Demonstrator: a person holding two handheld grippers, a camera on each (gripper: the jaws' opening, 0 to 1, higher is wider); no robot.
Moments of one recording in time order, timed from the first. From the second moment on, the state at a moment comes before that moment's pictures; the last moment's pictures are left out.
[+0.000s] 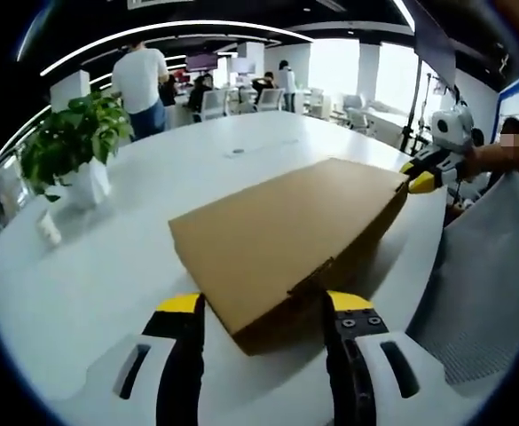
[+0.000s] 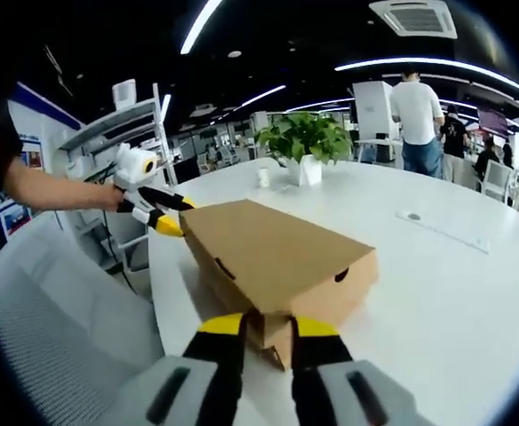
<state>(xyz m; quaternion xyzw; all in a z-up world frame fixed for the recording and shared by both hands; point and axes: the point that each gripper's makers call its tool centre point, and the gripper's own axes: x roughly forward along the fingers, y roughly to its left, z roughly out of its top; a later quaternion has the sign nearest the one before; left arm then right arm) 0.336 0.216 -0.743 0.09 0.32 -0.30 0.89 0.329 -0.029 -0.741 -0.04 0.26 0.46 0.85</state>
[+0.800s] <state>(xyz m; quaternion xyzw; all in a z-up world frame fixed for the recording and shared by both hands) 0.343 0.215 -0.714 0.08 0.31 -0.32 0.89 0.338 -0.028 -0.705 -0.04 0.23 0.46 0.86</state>
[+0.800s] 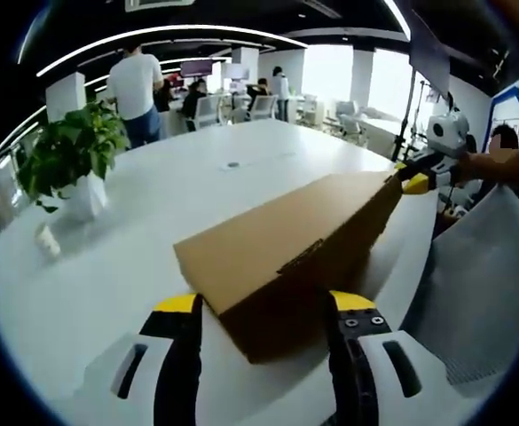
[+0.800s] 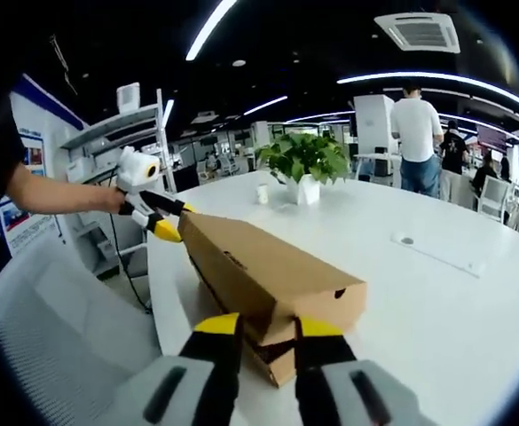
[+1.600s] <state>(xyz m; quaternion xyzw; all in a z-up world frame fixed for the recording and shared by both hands) 0.366 0.222 -0.684 0.07 0.26 -0.30 0.91 0.359 -0.025 -0.670 -0.05 0.19 0.45 0.87</state>
